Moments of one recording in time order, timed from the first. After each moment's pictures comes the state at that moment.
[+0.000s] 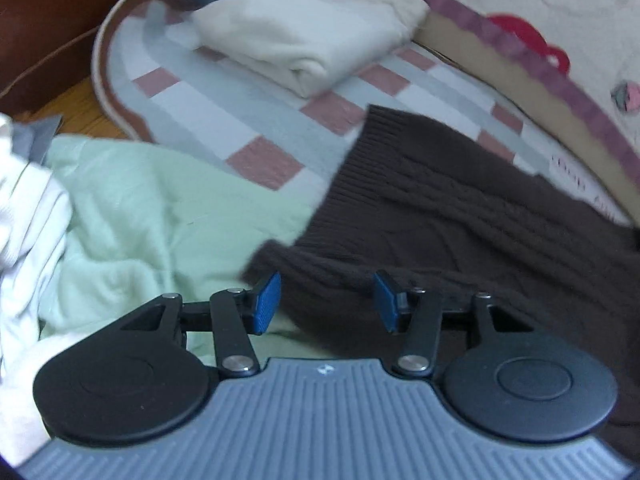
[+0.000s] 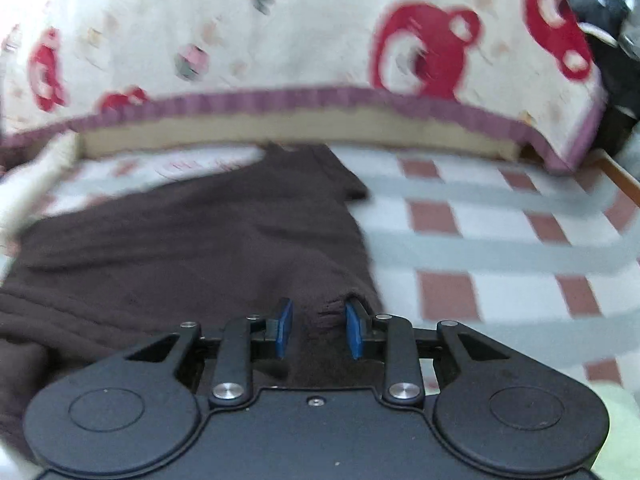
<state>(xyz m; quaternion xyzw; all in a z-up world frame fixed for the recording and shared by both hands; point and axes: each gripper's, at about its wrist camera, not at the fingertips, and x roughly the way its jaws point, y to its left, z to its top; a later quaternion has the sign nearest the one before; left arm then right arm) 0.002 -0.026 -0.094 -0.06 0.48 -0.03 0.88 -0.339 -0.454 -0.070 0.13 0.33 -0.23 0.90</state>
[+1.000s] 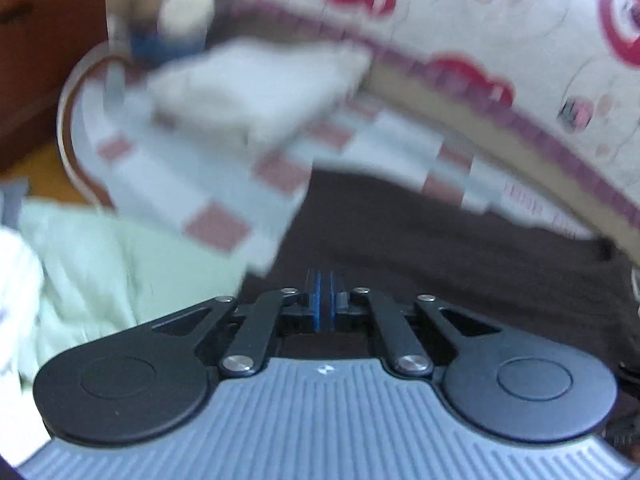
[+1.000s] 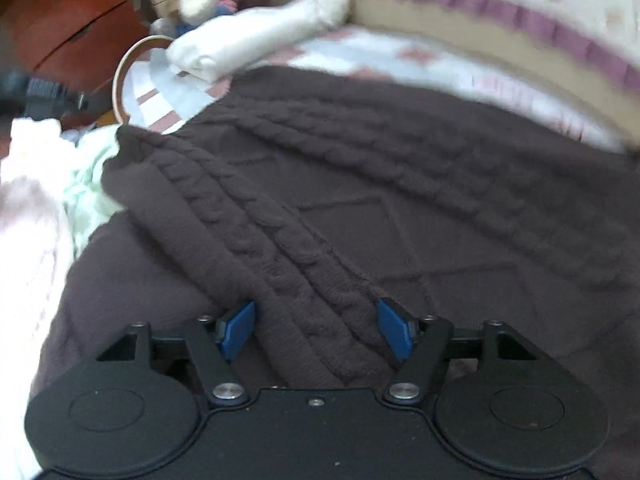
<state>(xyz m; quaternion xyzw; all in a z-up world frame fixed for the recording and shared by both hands) 0.003 -0.027 -0.079 -0.07 0.43 -0.07 0.90 -0.164 -0.381 -0.161 0.10 0.47 0.14 0.86</state>
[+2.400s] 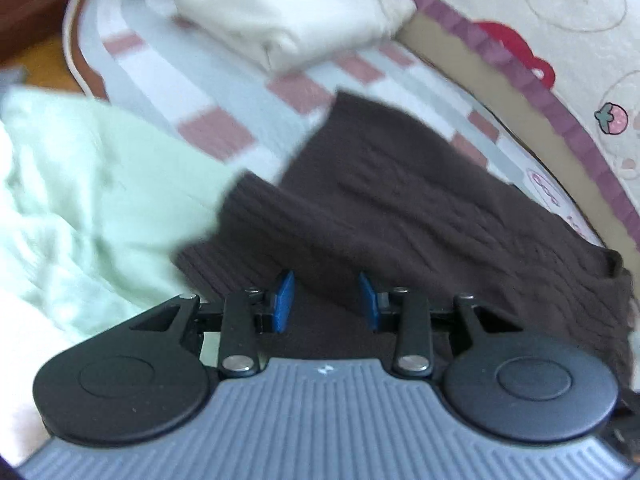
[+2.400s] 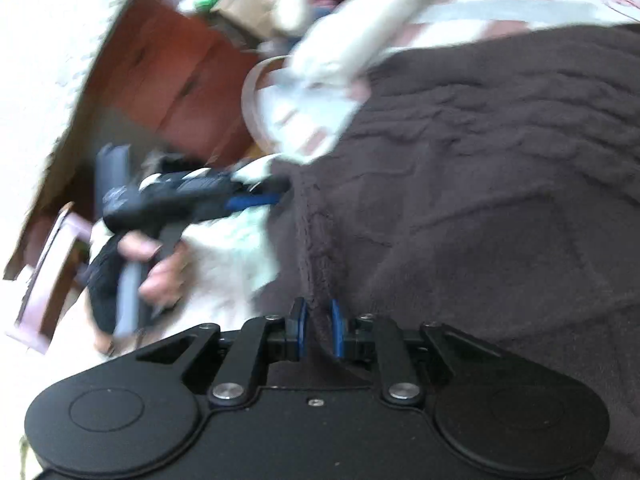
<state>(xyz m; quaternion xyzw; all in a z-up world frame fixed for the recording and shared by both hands) -0.002 -0.026 -0.114 -0.13 0.45 -0.04 0.88 -0.160 -0.374 -0.152 0.28 0.44 0.38 0.77</state>
